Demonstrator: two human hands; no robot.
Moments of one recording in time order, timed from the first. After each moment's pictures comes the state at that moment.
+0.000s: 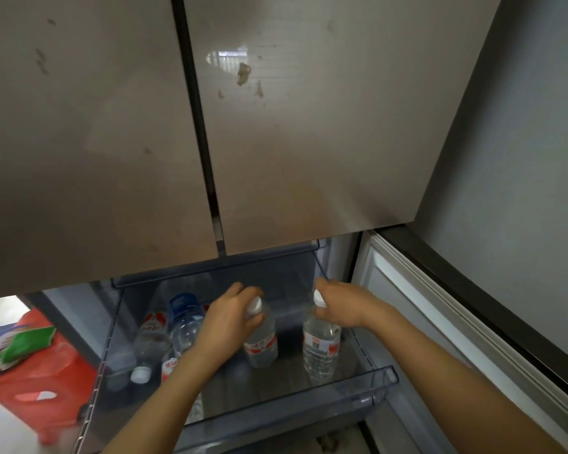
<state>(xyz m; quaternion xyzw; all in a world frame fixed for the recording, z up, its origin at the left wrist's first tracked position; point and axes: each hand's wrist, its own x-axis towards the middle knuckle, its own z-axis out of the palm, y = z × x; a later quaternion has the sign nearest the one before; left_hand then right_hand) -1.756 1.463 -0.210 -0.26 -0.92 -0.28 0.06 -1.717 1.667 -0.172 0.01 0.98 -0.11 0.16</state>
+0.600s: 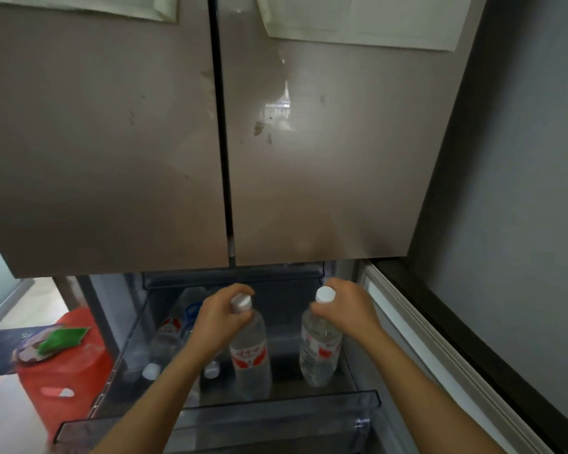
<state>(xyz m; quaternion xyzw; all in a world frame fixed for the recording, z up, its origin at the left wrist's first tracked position) -1.723 1.457 -0.171 -0.13 -0.88 -0.46 0.06 -1.691 1.669 -0.143 0.08 0.95 -0.30 -0.10</state>
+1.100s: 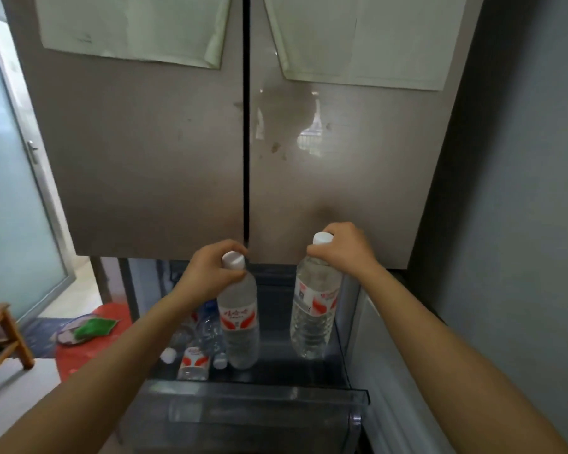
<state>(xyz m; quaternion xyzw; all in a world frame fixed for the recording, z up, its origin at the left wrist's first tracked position) -1.682 1.439 -0.087 -0.14 -0.88 -0.43 0.14 -1.681 1.659 -0.042 -0.03 0.93 -0.33 -0.15</state>
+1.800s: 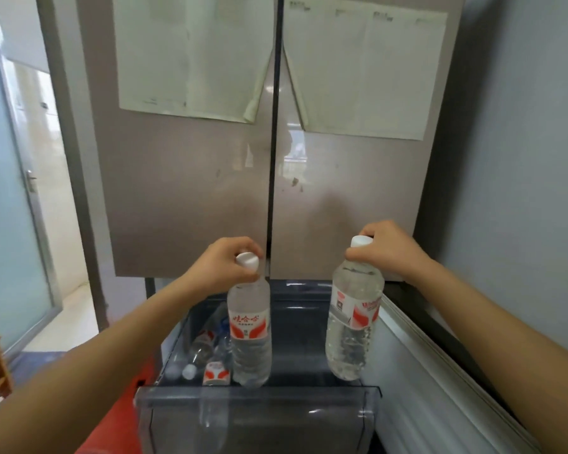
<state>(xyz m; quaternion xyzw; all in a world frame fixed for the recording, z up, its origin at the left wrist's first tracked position) -1.619 1.396 -0.016 -0.23 -0.87 -0.43 0.09 -1.582 1.644 0.020 -0.02 0.94 -0.28 -0.18</state>
